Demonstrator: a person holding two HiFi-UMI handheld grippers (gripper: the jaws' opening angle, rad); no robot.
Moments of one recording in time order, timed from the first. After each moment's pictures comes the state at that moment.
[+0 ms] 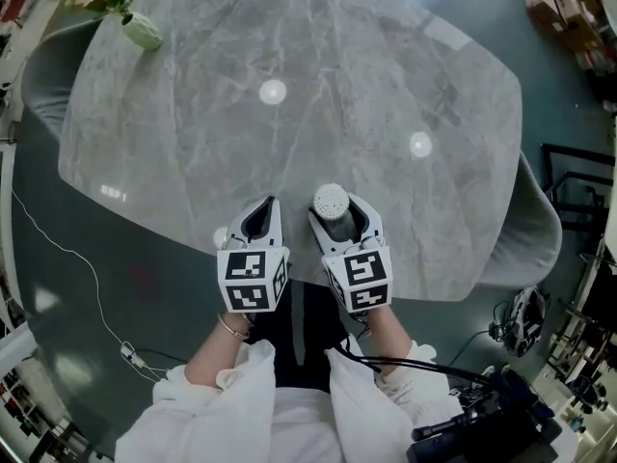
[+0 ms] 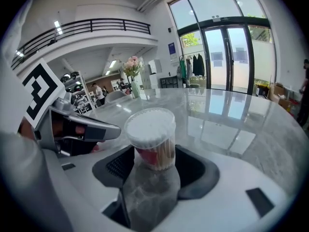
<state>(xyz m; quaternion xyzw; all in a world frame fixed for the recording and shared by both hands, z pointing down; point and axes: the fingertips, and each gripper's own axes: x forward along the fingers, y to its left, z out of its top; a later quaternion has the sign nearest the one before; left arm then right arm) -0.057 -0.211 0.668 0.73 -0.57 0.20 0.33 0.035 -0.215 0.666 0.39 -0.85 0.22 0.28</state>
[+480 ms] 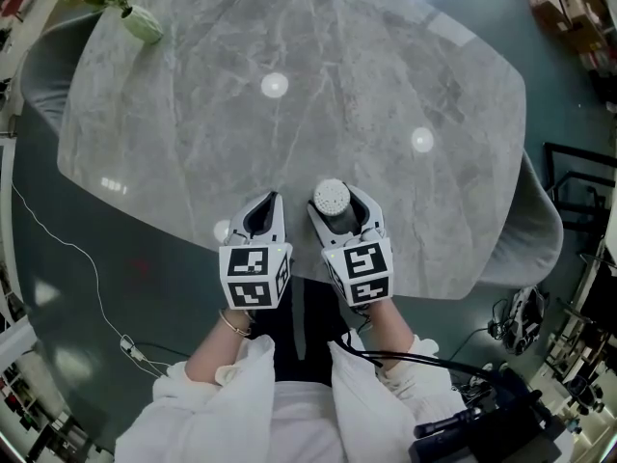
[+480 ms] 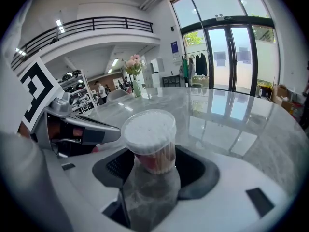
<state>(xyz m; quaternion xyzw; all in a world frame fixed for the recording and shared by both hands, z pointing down) -0.052 -0.212 0.669 0.73 -0.57 0.20 0.34 0.032 -0.222 0.667 0.38 -0.85 0.22 0.29</state>
